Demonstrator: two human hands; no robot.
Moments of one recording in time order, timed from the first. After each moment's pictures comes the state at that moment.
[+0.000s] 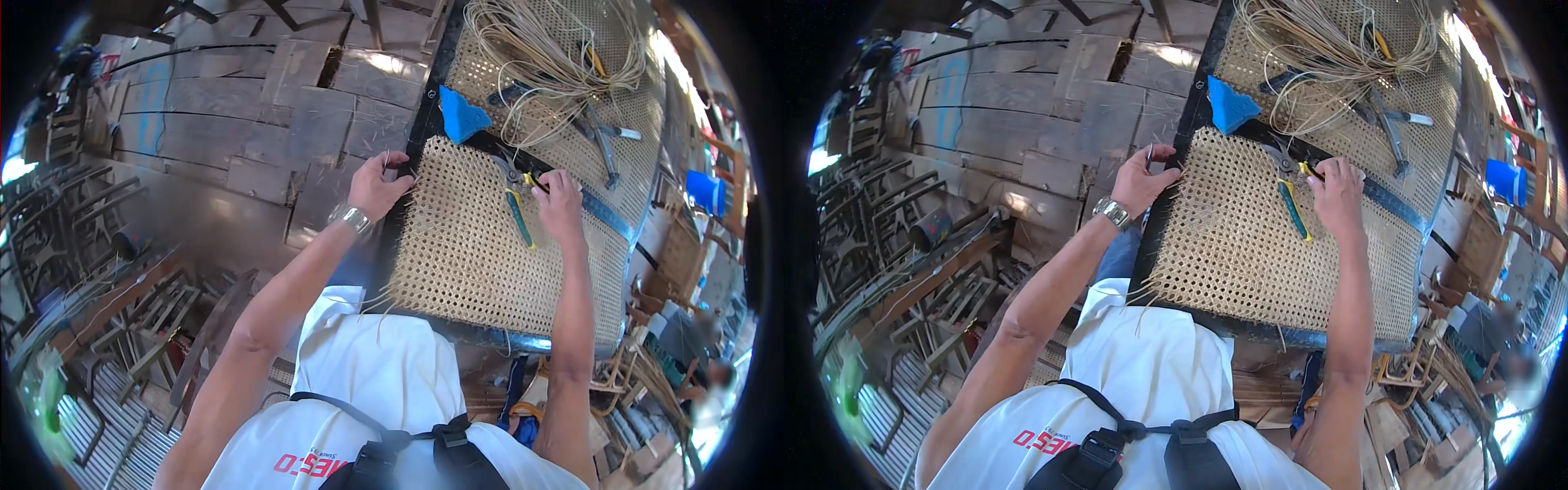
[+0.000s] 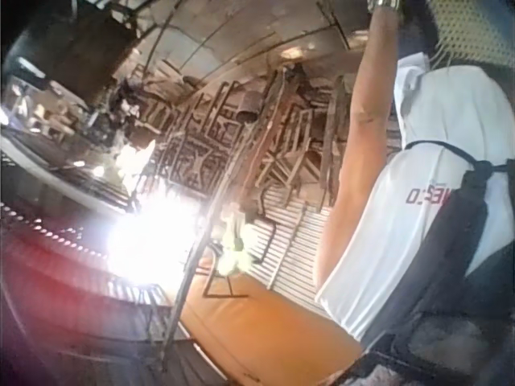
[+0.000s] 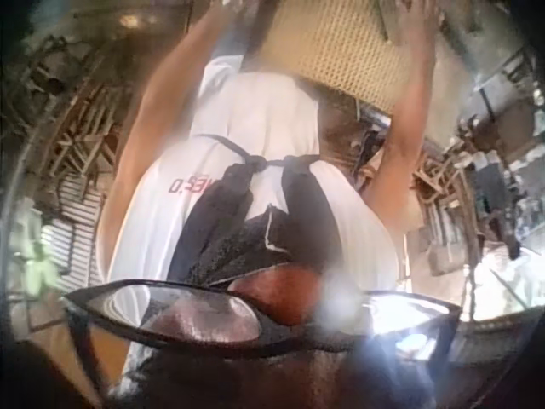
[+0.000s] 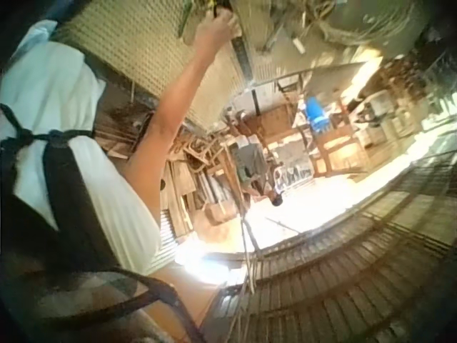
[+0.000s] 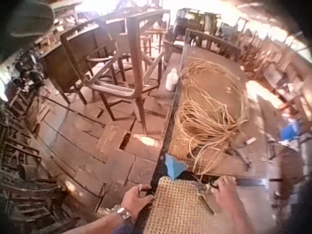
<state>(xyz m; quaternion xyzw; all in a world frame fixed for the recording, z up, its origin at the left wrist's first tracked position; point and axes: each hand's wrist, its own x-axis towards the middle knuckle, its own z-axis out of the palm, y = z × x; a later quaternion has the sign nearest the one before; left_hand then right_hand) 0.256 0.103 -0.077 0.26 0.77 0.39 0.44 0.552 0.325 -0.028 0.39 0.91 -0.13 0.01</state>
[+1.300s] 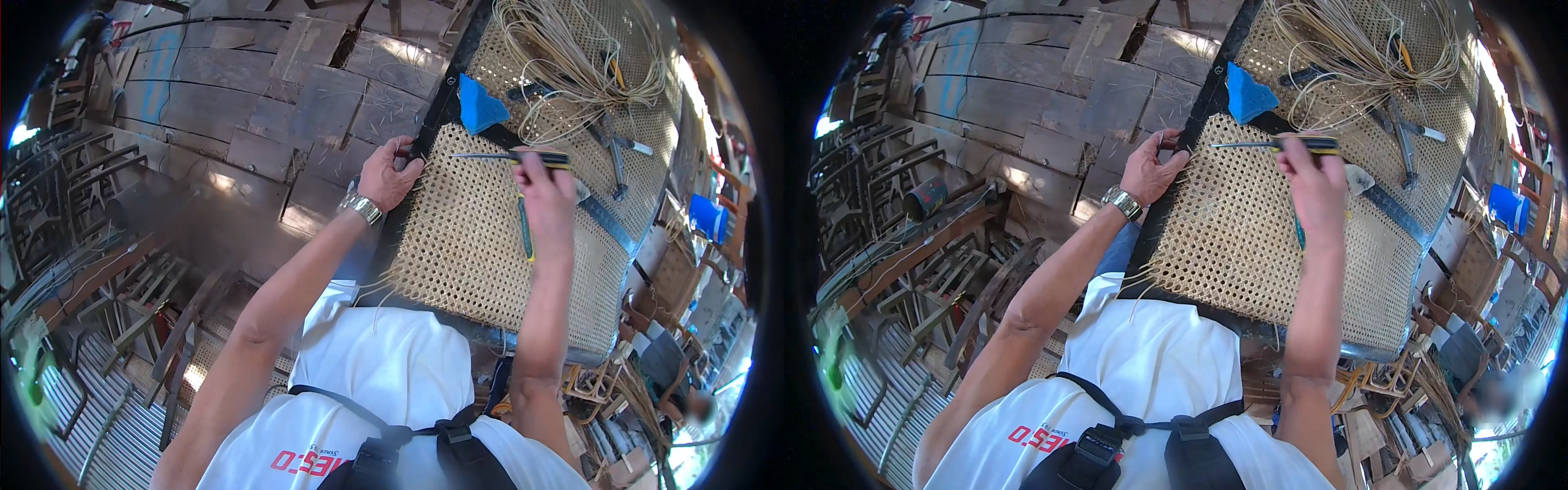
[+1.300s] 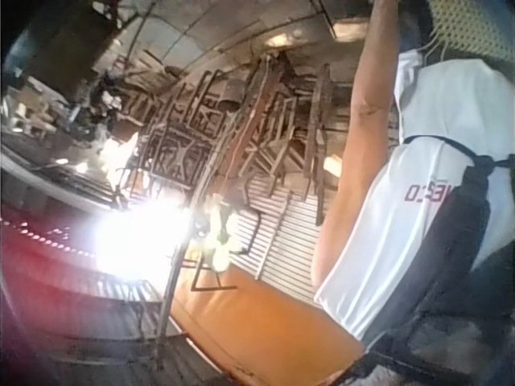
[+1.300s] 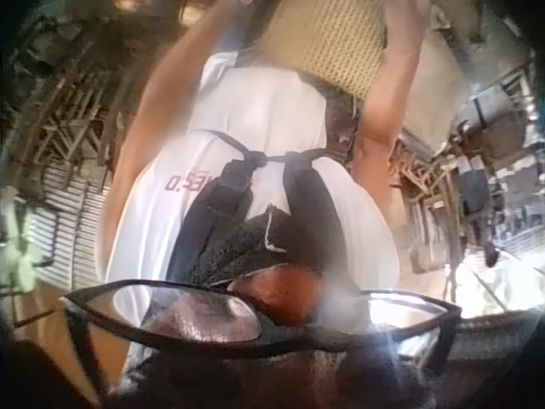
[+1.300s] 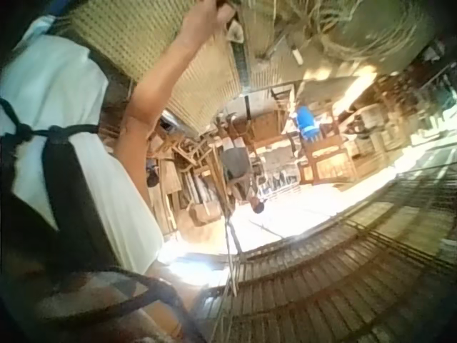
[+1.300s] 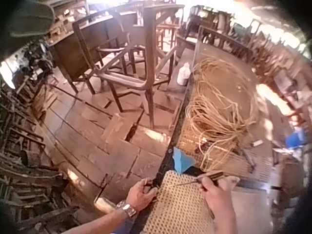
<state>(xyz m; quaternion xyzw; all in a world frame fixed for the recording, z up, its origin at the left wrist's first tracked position) 0.271 0.094 -0.093 0.24 0.78 0.42 0.40 0.458 0.271 0.015 0.41 0.46 -0.74 -0.27</state>
